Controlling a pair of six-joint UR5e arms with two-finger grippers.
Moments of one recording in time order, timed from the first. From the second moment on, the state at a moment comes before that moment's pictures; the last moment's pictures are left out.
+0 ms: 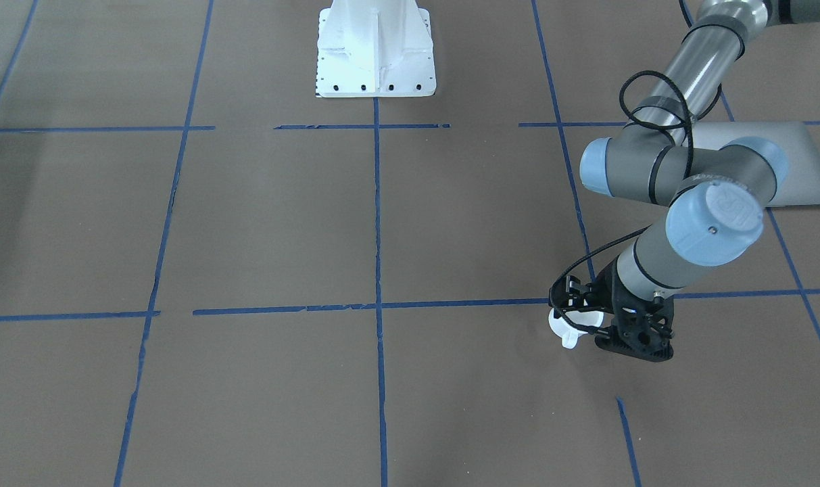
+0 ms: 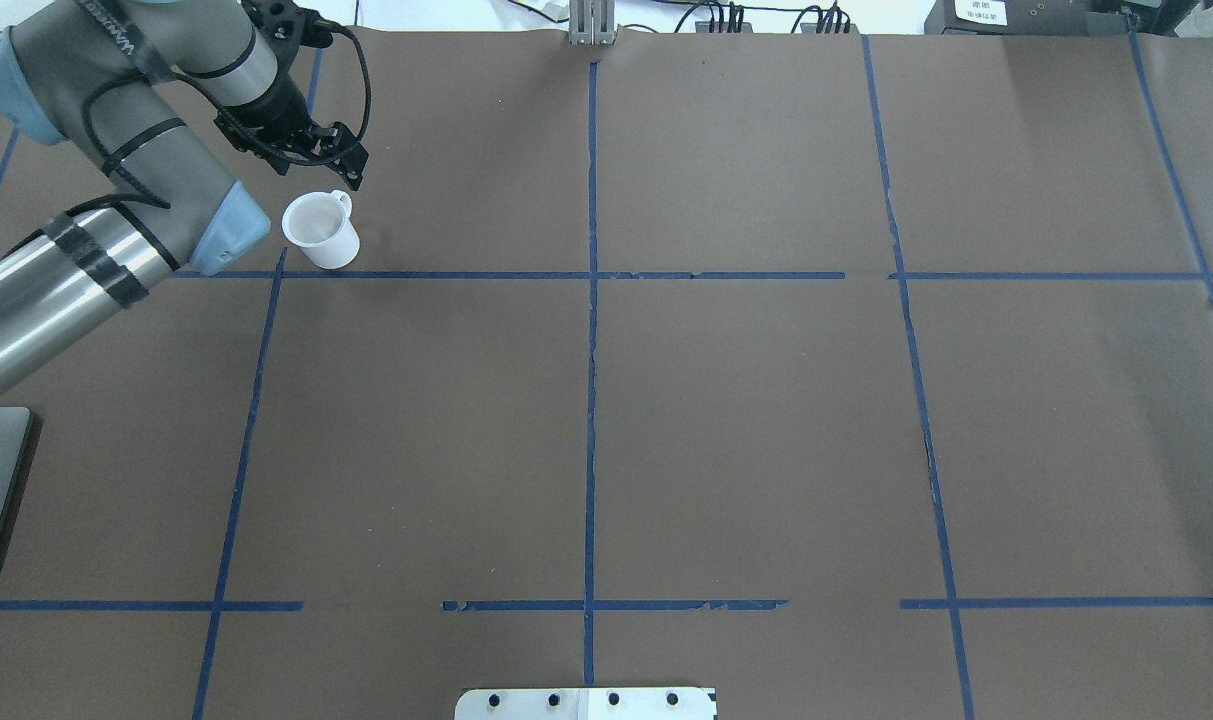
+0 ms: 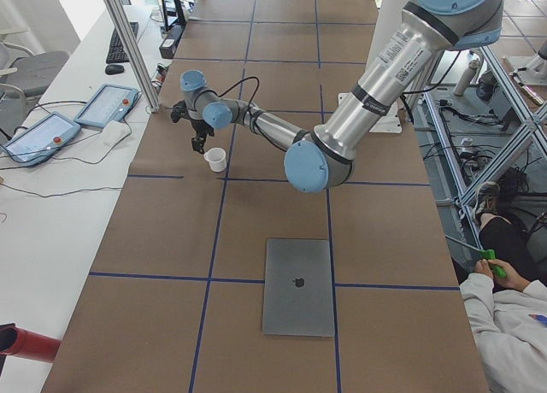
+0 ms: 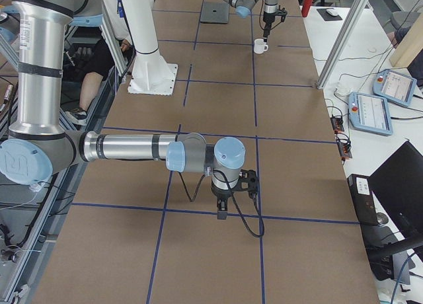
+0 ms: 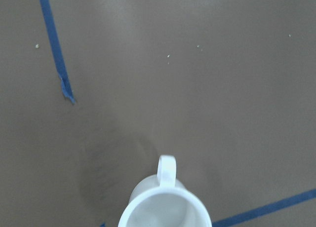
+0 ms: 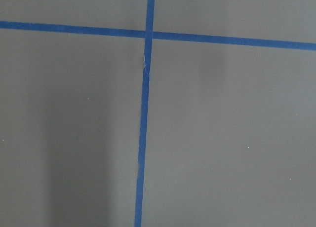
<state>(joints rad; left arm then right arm) -0.97 -2.29 -1.22 -1.85 -2.17 -0.57 1.54 -1.71 1.75 -1.64 2.28 -0.05</state>
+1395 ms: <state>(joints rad) -0.92 -2.33 -1.05 -1.96 -2.09 -0.57 1.54 -1.71 1.75 -1.64 2.28 -0.05</state>
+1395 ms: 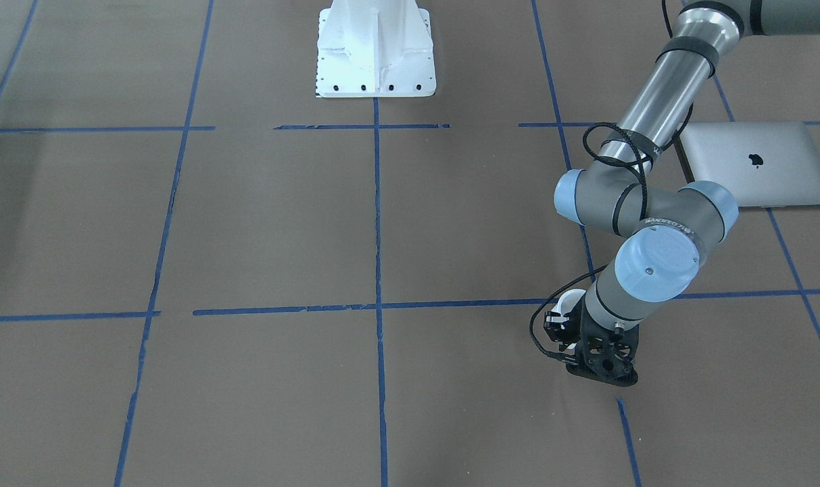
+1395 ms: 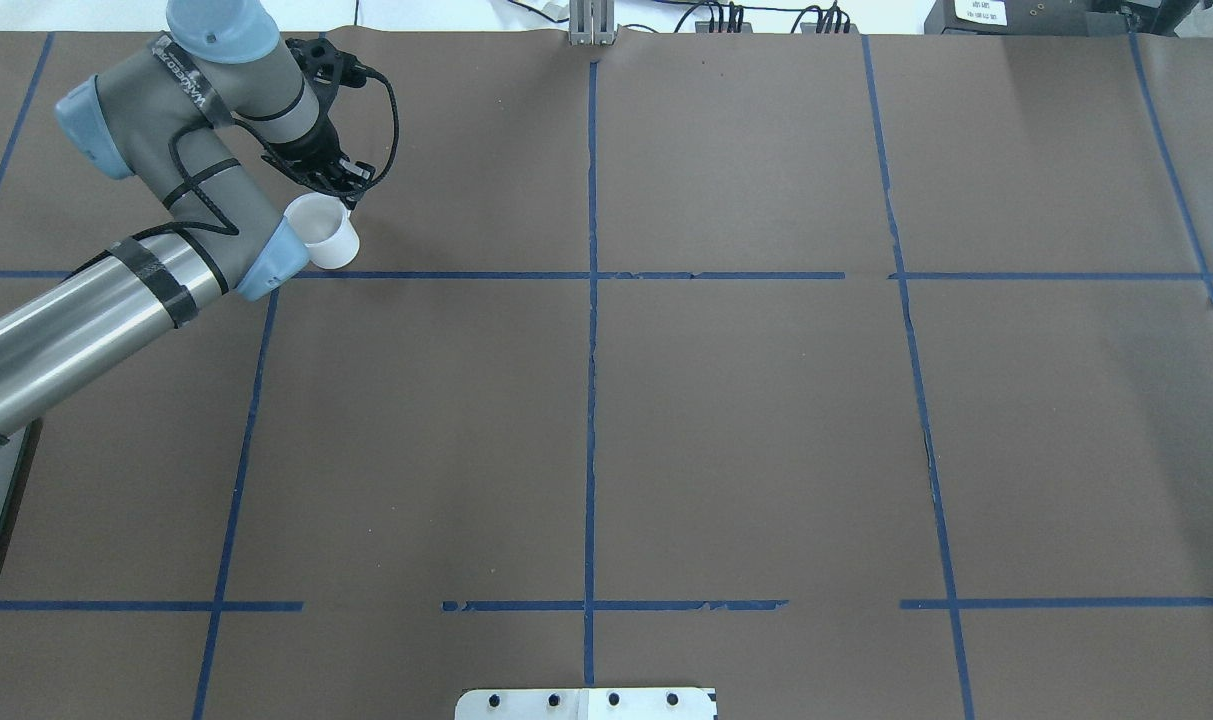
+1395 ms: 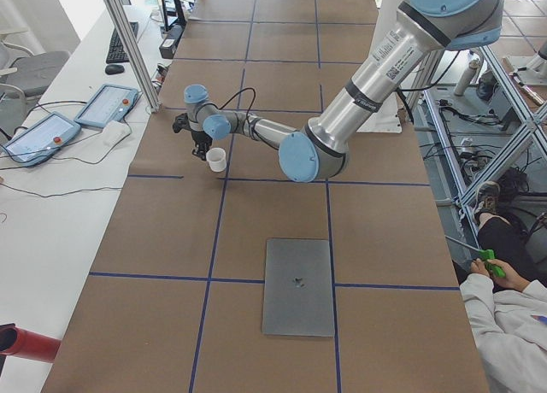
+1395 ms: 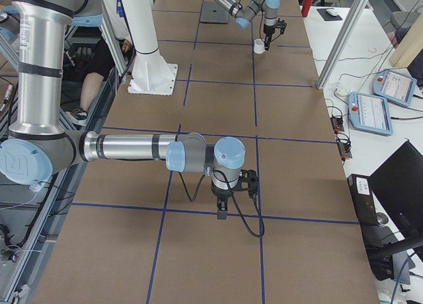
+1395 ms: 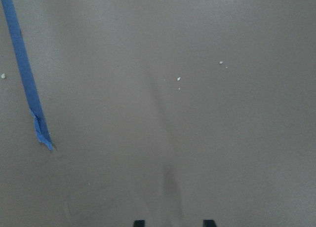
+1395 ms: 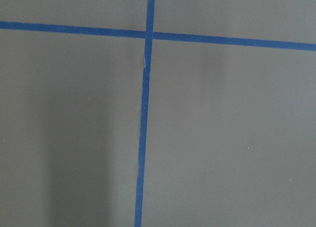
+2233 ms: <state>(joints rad) -1.03 -2.03 -1.53 -1.72 -2.18 -0.53 1.54 -1.71 1.75 -1.64 2.28 -0.05</state>
